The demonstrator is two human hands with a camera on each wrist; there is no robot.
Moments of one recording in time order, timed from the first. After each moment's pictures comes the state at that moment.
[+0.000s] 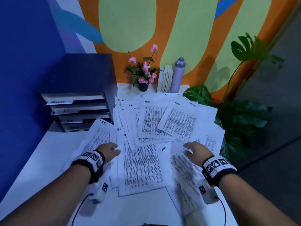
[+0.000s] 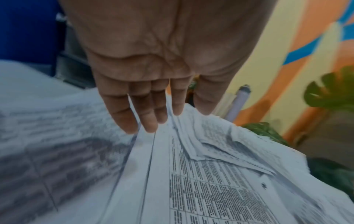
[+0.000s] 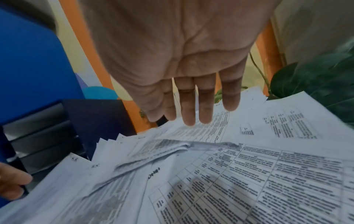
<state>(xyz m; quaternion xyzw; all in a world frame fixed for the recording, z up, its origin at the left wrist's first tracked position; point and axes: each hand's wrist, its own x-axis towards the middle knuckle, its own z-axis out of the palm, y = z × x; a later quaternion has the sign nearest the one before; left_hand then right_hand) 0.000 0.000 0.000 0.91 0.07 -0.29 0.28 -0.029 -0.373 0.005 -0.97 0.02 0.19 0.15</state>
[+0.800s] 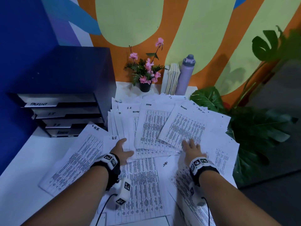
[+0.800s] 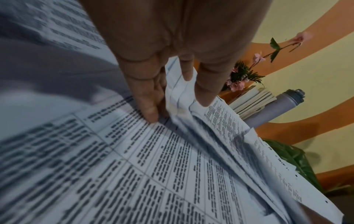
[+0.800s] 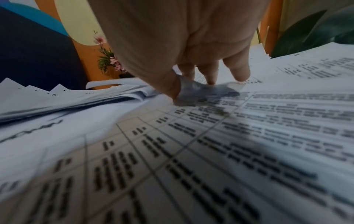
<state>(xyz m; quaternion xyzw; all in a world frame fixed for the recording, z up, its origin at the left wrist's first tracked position) 0.073 -0.061 -0.063 0.81 0.18 -0.26 0.50 0.072 -0.364 -0.073 -0.95 0.12 0.26 0.09</state>
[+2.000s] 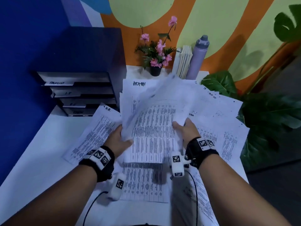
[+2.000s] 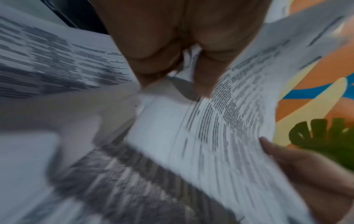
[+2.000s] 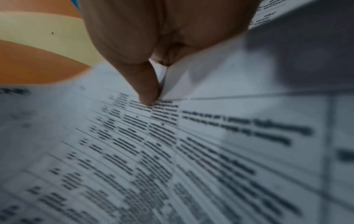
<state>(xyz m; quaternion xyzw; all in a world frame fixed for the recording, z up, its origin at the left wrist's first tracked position) -0.004 -0.027 -0.016 0.80 0.14 -0.16 0.56 0.056 -0.297 -0.037 -0.78 0.21 0.15 0.57</state>
